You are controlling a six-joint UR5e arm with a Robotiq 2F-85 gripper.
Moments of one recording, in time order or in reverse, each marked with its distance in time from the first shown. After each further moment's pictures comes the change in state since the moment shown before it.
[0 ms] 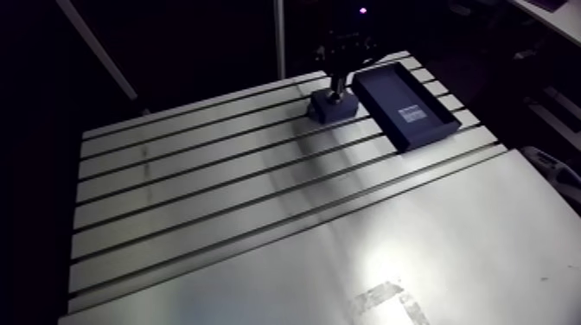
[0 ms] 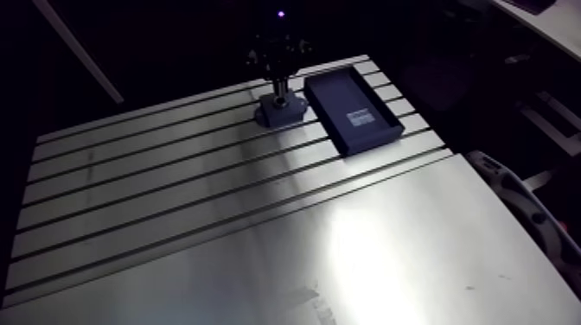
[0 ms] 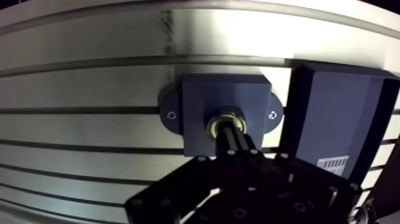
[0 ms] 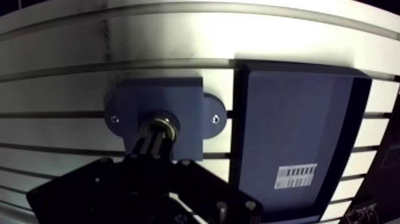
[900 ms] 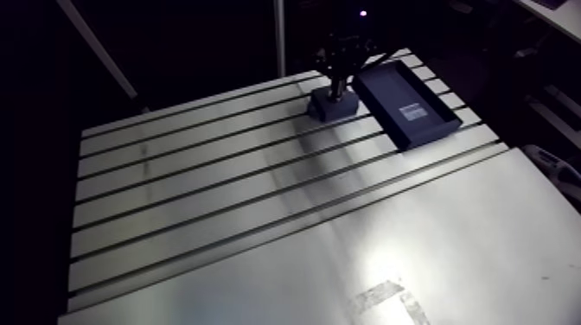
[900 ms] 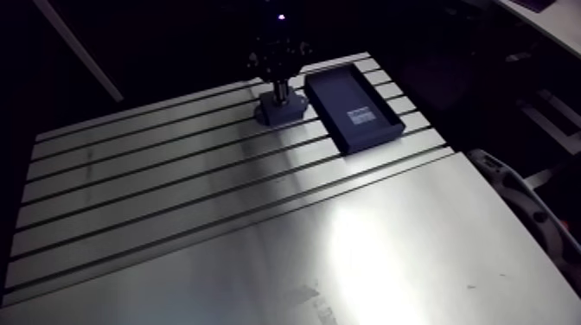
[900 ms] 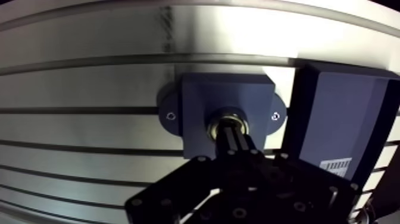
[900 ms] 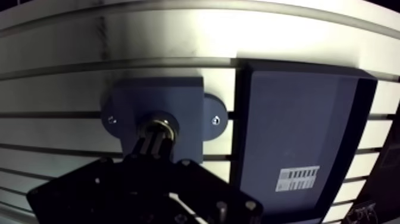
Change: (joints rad) arm 0.001 0.007 0.008 -0.009 -0.005 -0.005
